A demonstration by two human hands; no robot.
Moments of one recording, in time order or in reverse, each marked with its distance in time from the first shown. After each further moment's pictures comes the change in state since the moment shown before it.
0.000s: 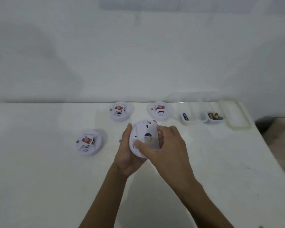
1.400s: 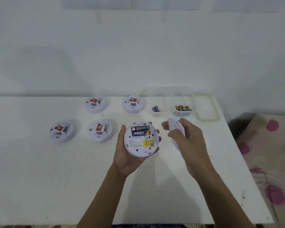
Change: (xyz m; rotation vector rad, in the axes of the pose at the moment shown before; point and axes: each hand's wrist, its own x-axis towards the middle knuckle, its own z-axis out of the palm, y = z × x) left_hand 0.017 -0.122 0.057 -0.139 -0.212 -0.067; right_hand -0.020 0.136 -0.119 0.660 0.048 -0.095
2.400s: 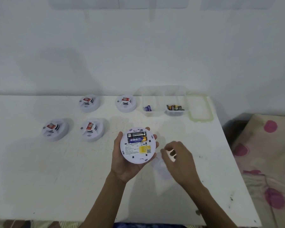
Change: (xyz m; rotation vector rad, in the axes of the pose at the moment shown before) left_hand 0.013 -0.044 0.005 -0.144 -0.033 -0.062; right_hand -0.007 0.109 -0.037 -0.587 -0.016 -0.137
